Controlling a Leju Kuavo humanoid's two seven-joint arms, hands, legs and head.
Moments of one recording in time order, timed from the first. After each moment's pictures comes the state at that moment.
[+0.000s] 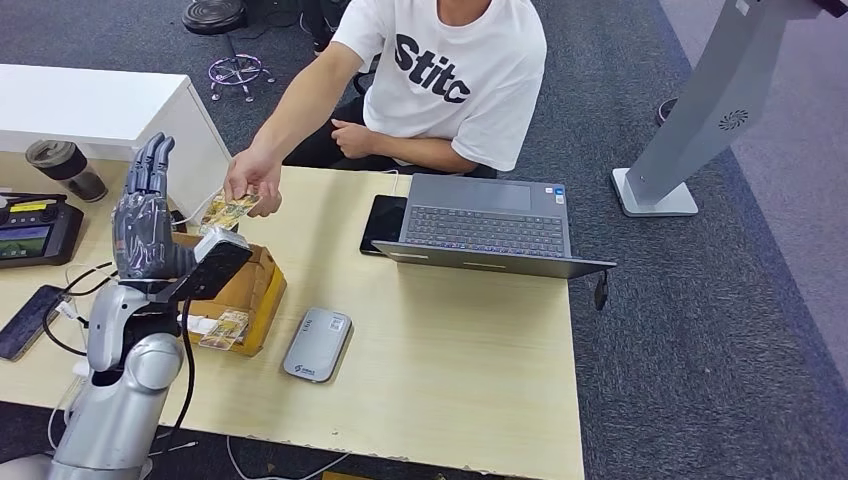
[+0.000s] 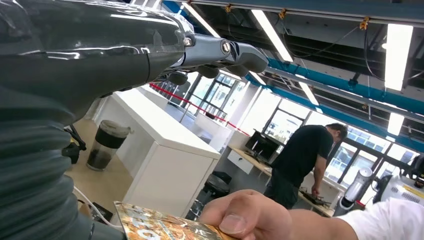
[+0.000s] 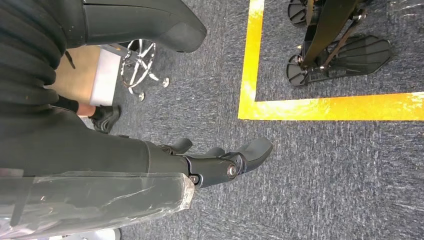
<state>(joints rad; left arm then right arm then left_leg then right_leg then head) -0.28 0.18 -0.11 -1.61 -0.98 0.36 -0.03 -0.07 -0.06 -1.30 -0.37 1.30 0.60 -0.06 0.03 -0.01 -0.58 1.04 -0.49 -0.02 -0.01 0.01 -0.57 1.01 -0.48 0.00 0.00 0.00</state>
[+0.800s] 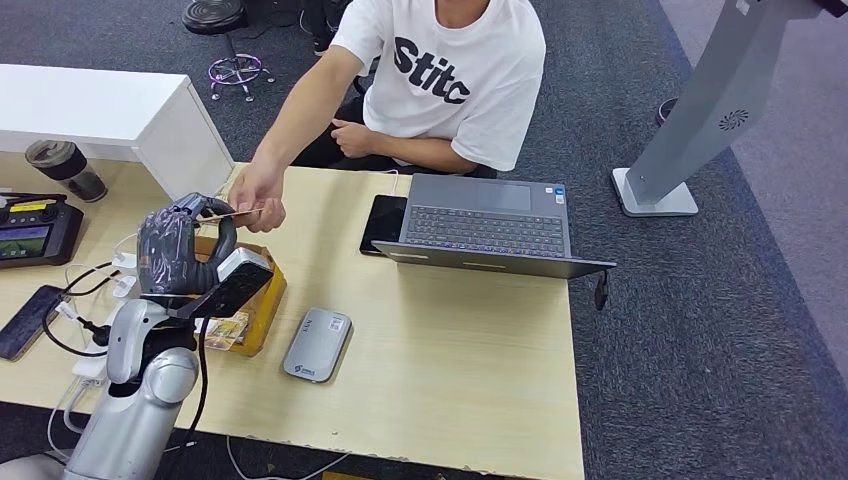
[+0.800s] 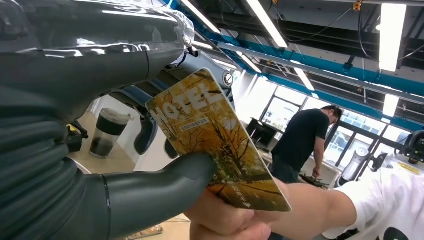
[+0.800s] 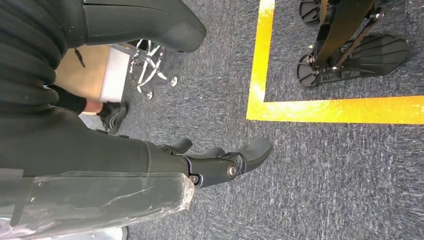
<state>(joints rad) -0.25 0.18 -0.15 -1.59 -0.98 0.40 -0.03 -0.06 -0.06 -1.30 -0.37 1.32 0.60 -0.04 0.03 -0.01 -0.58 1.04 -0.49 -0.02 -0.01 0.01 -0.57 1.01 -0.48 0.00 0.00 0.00</state>
